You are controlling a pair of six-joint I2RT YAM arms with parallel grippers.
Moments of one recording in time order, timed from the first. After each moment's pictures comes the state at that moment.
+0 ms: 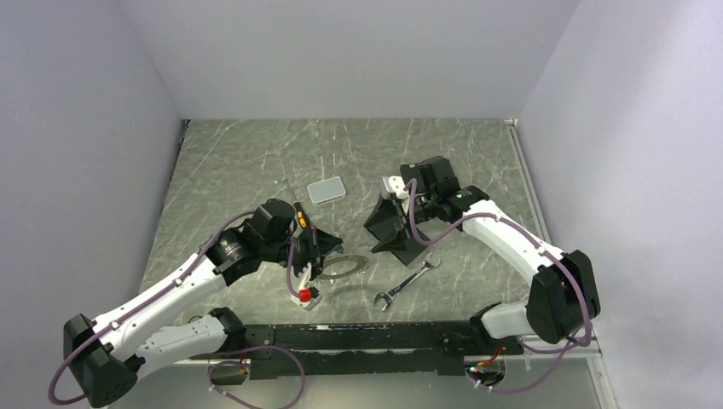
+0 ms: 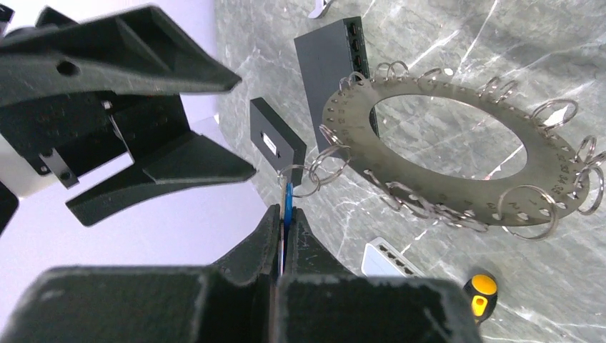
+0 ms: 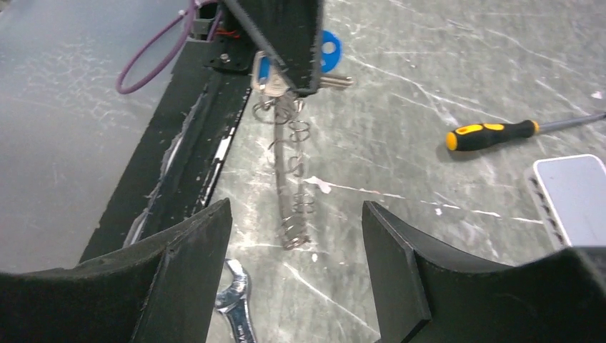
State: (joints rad) left arm -0.78 0.94 0.82 -0.56 0.56 1.85; right arm 0.49 1.36 1.00 -0.49 -1.24 -0.76
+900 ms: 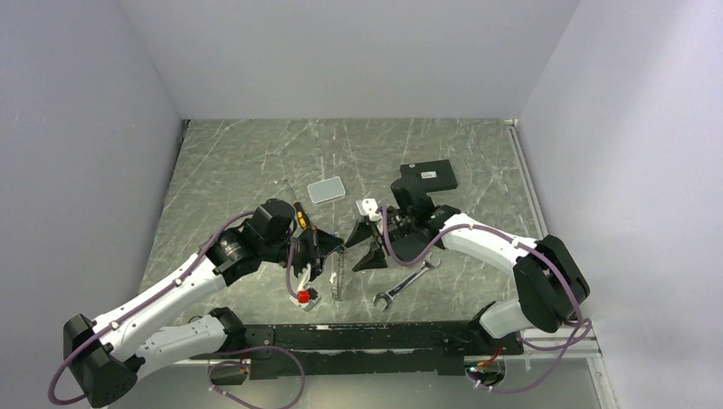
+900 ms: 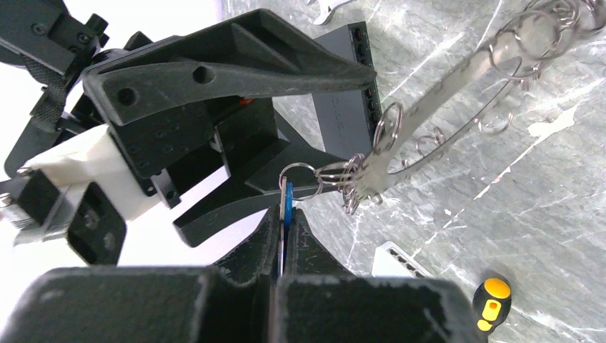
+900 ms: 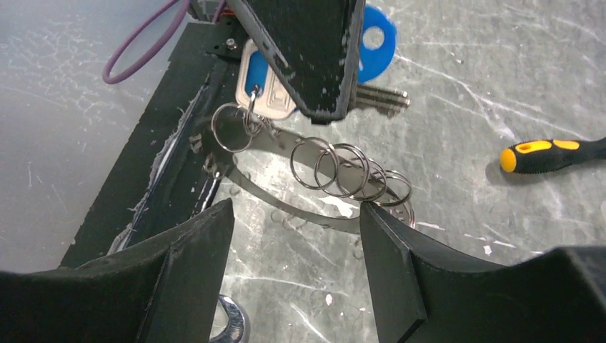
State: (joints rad) left arm -0.78 0.94 0.82 -0.56 0.58 1.89; right arm 0.67 1.44 0.83 -0.09 -1.12 -0.56
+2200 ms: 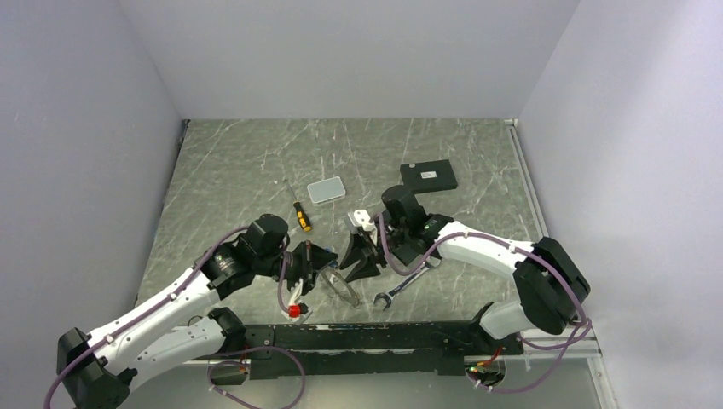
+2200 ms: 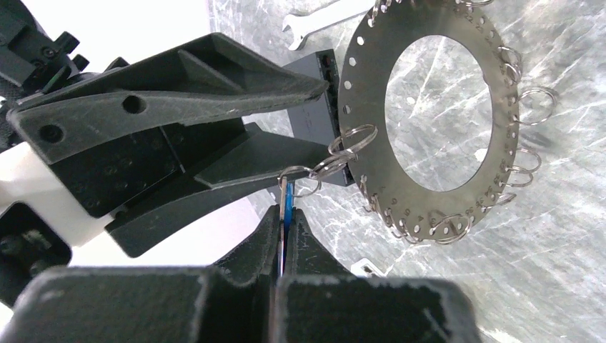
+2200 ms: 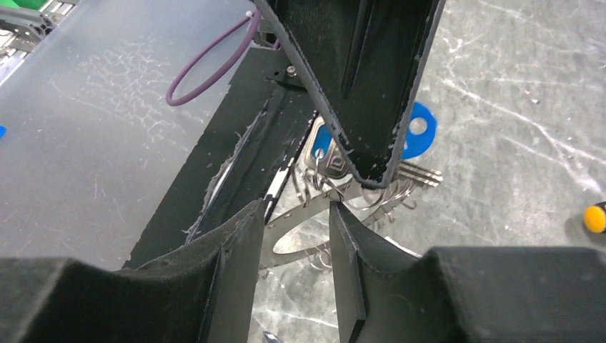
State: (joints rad) left arm -0.78 0.83 0.67 -0.53 0.62 1.90; right arm 0.76 1.43 0.80 0.00 -1.18 -0.43
